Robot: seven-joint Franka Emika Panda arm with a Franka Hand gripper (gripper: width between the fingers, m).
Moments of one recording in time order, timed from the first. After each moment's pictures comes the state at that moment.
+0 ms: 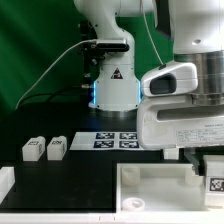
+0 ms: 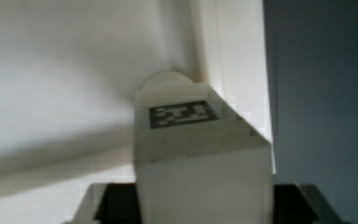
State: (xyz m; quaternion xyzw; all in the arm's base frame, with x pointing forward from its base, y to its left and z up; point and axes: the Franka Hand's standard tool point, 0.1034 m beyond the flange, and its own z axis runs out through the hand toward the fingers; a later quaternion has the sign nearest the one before) arm 0.640 0.116 0.081 -0.98 0.17 0.00 0.07
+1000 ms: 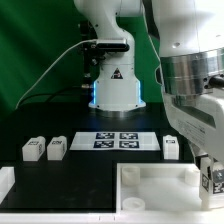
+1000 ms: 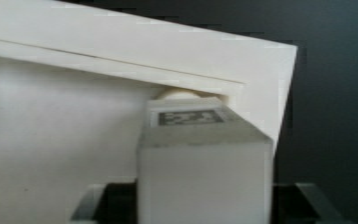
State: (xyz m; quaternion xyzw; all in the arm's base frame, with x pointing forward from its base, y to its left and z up) arm 0.634 0.108 0.078 -0.77 0.64 0.04 0.08
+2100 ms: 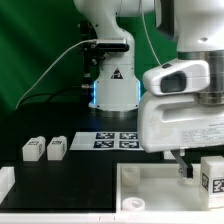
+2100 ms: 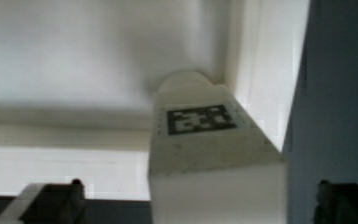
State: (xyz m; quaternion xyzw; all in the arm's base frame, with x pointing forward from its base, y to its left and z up) arm 0.636 0.116 0.078 -1.00 -0.08 -0.02 0.03
